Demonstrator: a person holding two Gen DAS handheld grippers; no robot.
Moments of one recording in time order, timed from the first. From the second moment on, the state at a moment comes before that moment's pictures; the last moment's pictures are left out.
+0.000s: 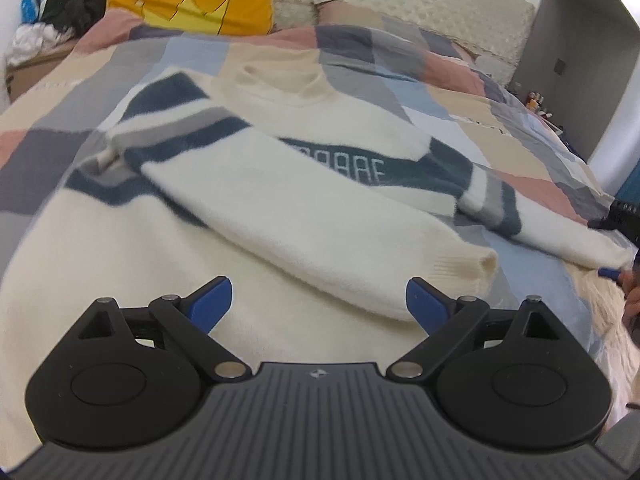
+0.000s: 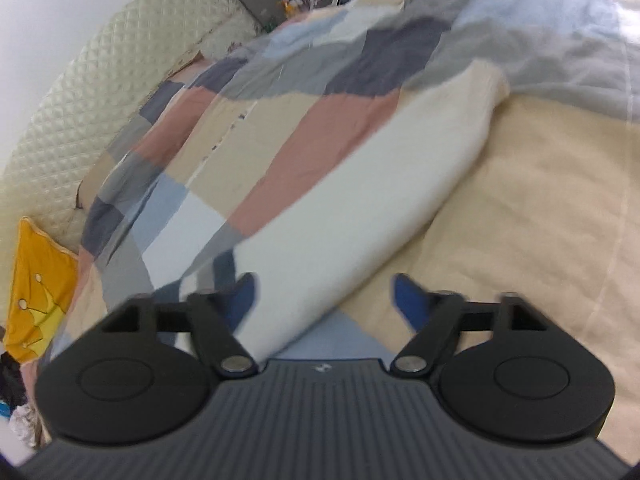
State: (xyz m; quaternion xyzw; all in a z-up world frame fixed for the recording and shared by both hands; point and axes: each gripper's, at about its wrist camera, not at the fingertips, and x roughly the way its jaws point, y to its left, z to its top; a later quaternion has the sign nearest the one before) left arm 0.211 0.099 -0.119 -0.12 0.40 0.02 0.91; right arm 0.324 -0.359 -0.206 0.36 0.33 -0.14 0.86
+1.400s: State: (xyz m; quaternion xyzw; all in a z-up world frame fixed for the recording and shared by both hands) left arm 0.243 0.104 -0.156 -0.14 0.42 0.09 0.89; right arm 0.381 -0.495 -0.285 0.56 0.15 -0.11 0.81
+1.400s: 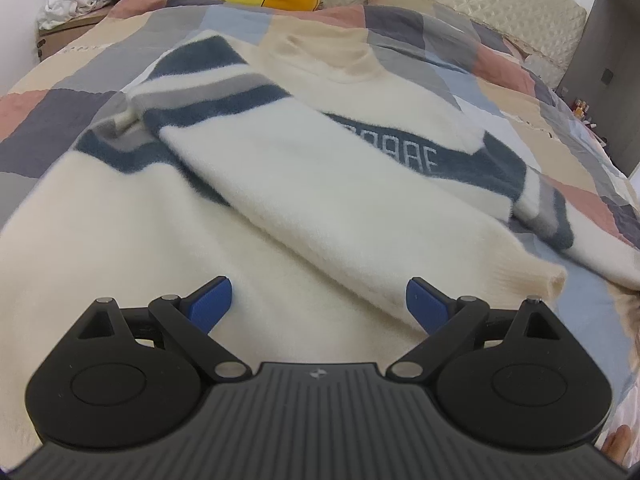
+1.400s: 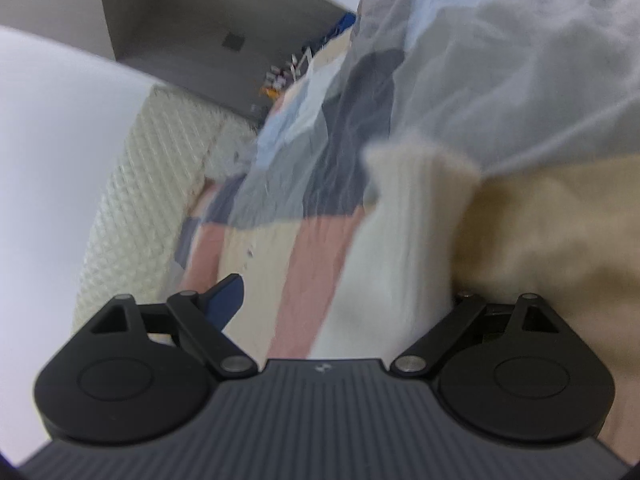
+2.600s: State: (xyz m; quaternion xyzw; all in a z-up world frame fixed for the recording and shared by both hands) left arm 0.214 0.119 -0.092 -0.11 0.34 0.09 0.93; right arm 0.365 -0.301 -0.067 0.19 0.09 0.07 0.98
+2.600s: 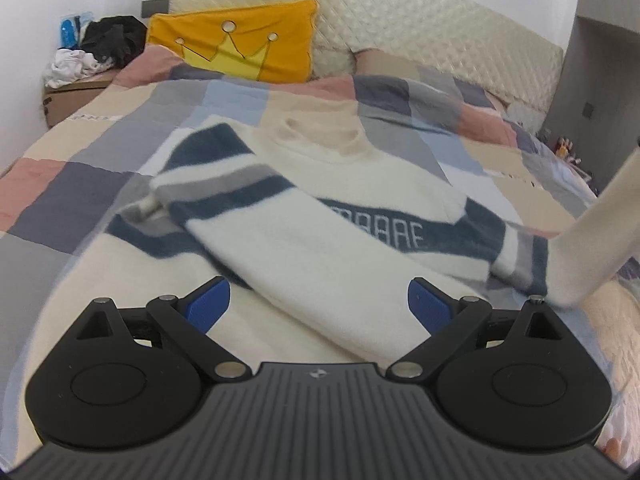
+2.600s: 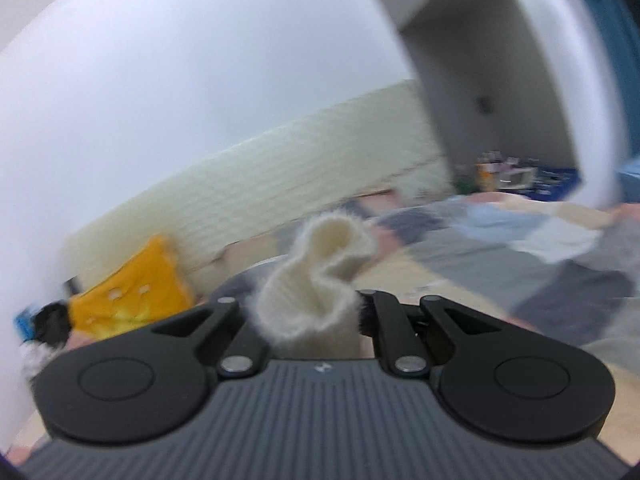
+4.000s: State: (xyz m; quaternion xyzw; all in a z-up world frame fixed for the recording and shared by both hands) left arm 0.124 0.317 -0.080 -0.30 0.23 0.22 0.90; right arm 0.231 0.122 -0.184 0.02 0.29 0.42 0.86
